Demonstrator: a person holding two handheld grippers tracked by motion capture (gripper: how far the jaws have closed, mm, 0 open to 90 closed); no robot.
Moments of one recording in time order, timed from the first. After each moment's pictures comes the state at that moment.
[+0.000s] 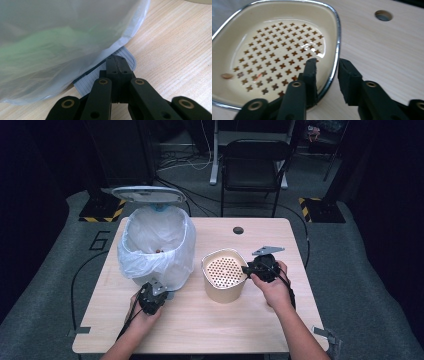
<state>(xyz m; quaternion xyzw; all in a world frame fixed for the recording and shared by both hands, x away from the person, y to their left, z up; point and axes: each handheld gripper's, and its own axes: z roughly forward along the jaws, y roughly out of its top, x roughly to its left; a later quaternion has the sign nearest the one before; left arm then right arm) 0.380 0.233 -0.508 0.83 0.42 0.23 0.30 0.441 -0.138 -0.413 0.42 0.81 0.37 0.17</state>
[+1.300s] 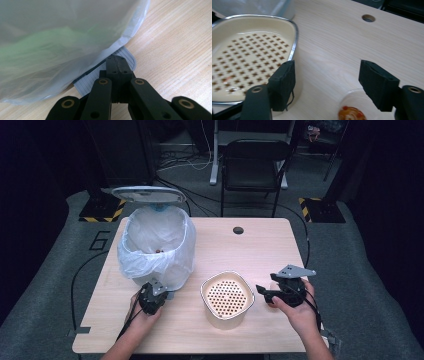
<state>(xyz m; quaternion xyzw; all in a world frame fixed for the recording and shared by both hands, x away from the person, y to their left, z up) 0.380 0.232 -0.508 0.83 0.42 0.23 0.30 0.366 -0.190 -0.400 0.40 0.80 0.40 0.20</state>
